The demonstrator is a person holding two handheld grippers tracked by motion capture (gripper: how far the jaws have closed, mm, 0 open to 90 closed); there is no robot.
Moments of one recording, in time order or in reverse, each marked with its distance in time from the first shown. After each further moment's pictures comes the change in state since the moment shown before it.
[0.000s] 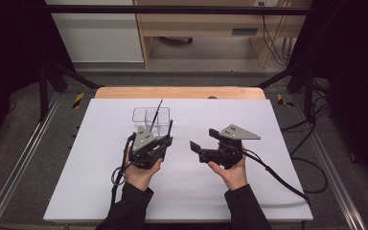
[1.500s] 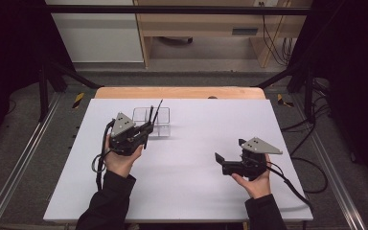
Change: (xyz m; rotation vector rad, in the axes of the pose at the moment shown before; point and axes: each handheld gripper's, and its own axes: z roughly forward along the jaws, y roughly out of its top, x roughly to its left) left arm 0.049 0.022 -0.018 -0.006 0.061 0.028; right arm -0.035 -0.037 -0.044 0.072 -0.178 -0.055
